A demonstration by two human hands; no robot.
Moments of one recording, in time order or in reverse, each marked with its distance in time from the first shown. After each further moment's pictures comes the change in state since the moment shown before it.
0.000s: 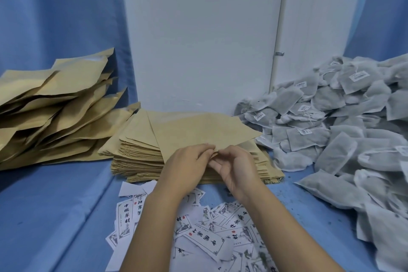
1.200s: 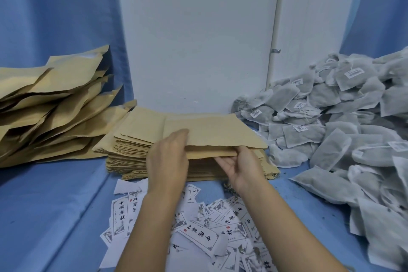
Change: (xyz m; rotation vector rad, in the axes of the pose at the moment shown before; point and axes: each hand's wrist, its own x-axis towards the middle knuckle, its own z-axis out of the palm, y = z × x) left_hand -0.007 -0.001 0.001 0.317 0.429 0.019; right_hand -0.004 -0.013 -0.007 -0.013 0.409 0.080
